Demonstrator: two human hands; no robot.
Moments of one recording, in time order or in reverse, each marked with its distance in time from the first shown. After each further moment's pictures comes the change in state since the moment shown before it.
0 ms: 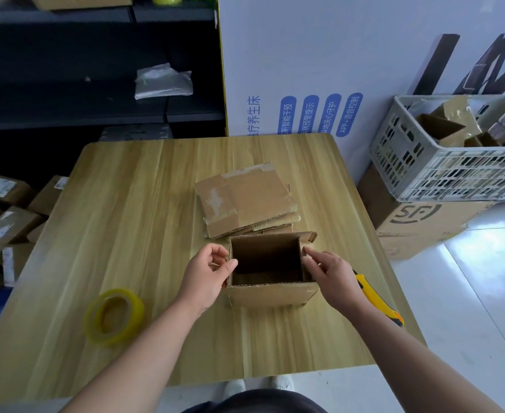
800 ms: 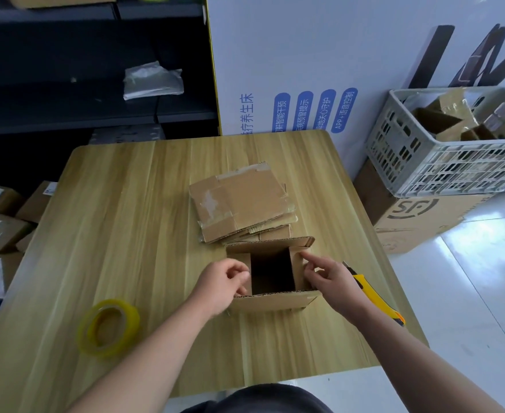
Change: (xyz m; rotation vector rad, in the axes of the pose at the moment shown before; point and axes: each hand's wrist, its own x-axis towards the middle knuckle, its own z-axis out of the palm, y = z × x) left_hand 0.014 0.006 0.020 0.239 -0.243 -0.079; right_hand 0.006 0.004 -0.003 0.184 -0.147 0.117
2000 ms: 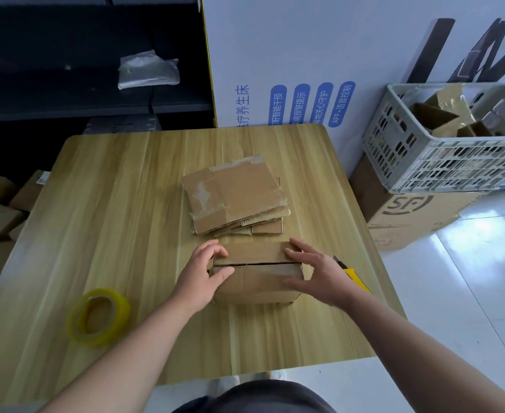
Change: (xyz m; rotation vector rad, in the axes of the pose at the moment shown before) left_hand 0.009 -0.036 0.002 0.110 0.145 0.250; right_hand 0.014 0.019 -0.013 -0.369 -0.142 -0.245
